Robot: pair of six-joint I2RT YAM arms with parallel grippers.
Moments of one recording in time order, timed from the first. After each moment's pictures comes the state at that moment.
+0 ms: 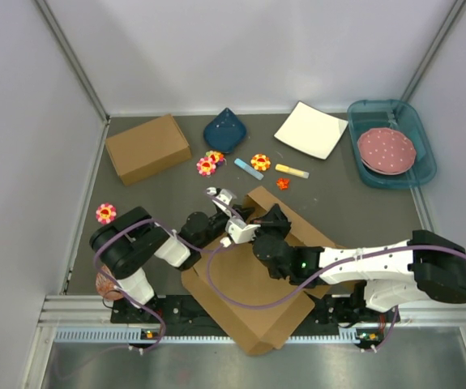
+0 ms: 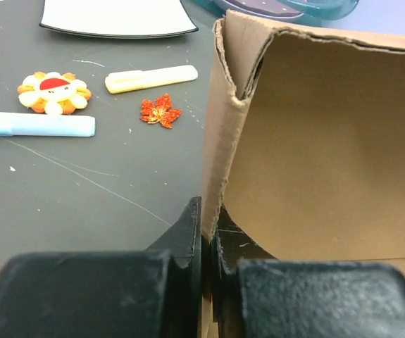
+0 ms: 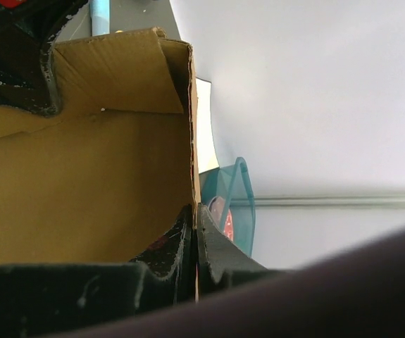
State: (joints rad) left arm -0.79 1.71 0.35 1.36 0.10 -0.20; right arm 1.35 1.32 0.66 0.27 1.11 -0.88
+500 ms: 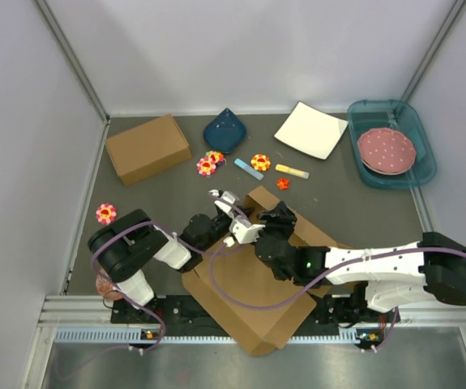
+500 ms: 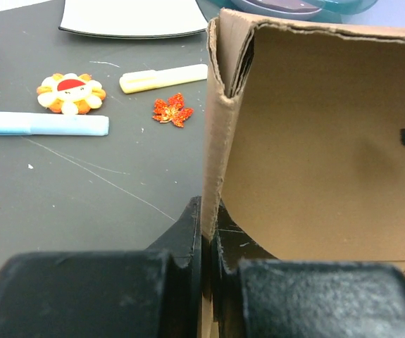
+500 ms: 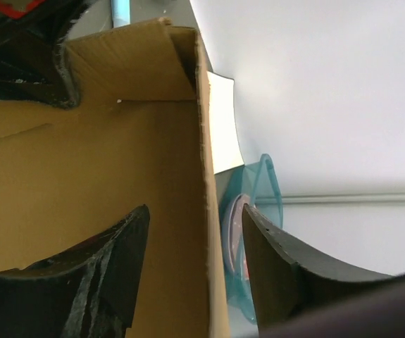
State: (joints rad) left arm -0.83 1.69 0.35 1.34 0.02 -0.15; right arm 1.35 1.29 0.67 0.16 1.09 -0.75
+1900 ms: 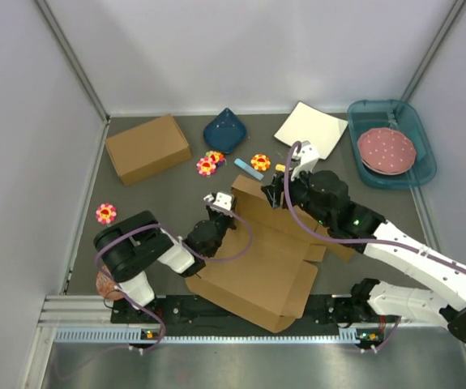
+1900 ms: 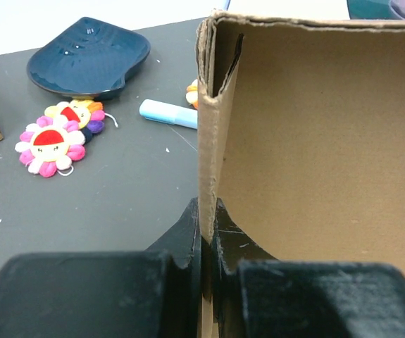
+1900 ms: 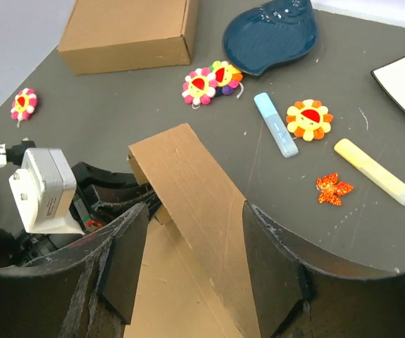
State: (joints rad) left arm -0.90 1.70 0.35 1.36 -0.49 -0.03; right arm 0.85 1.02 0.89 -0.11 0.22 0.26
